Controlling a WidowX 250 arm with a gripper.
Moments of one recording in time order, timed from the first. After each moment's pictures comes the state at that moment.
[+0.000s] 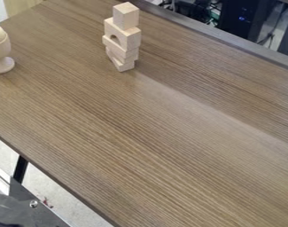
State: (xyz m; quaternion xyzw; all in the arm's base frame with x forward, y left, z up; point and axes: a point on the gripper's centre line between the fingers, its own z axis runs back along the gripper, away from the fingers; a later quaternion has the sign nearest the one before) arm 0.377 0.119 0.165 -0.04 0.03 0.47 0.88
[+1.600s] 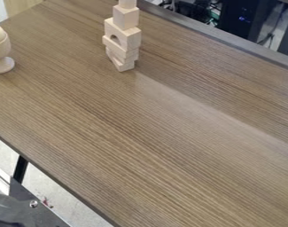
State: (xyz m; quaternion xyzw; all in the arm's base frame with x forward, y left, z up) arm 0.364 0.132 0.160 -0.03 0.06 0.49 0.87
